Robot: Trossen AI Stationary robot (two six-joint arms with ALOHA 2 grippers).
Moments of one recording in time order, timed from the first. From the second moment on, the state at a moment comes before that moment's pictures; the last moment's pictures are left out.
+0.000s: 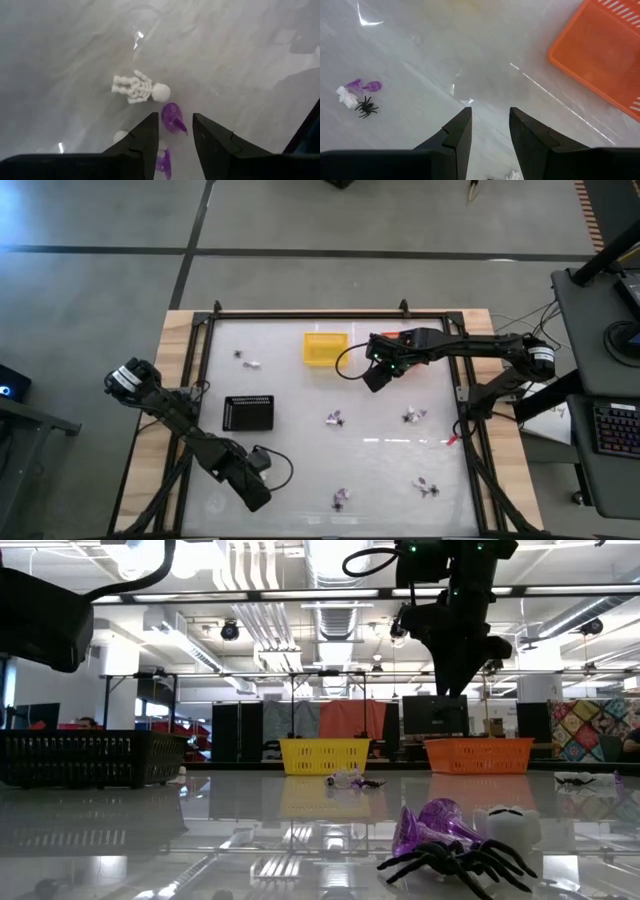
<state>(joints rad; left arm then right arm) -0.73 1.64 0.84 -0.38 -0.02 -1.37 -0.23 1.49 1.17 -0.99 0.07 0.70</state>
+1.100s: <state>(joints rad) -0.71 1.49 0.87 -0.50 -0.10 -1.35 -0.23 1.49 1.16 -0.99 0.08 0.68</state>
